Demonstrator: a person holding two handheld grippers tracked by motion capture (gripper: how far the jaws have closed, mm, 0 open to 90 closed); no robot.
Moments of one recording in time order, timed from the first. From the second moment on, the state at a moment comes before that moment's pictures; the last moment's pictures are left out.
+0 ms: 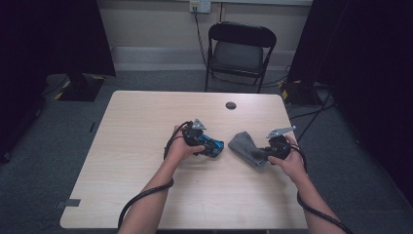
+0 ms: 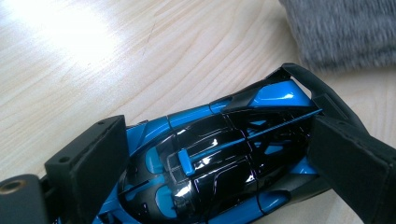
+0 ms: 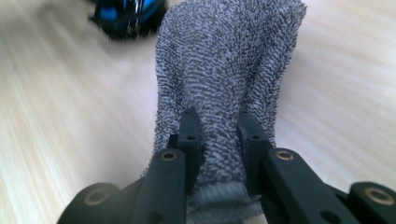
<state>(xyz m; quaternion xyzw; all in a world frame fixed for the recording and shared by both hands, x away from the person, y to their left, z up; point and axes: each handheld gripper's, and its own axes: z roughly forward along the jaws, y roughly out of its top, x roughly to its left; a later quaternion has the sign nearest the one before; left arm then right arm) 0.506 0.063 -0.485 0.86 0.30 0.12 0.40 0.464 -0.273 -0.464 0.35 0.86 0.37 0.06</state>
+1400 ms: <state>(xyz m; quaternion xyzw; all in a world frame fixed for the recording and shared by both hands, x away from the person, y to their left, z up) 0.505 0.066 -0.487 0.85 0.30 0.12 0.41 0.561 -0.141 -0.466 0.33 0.87 0.36 0.09</state>
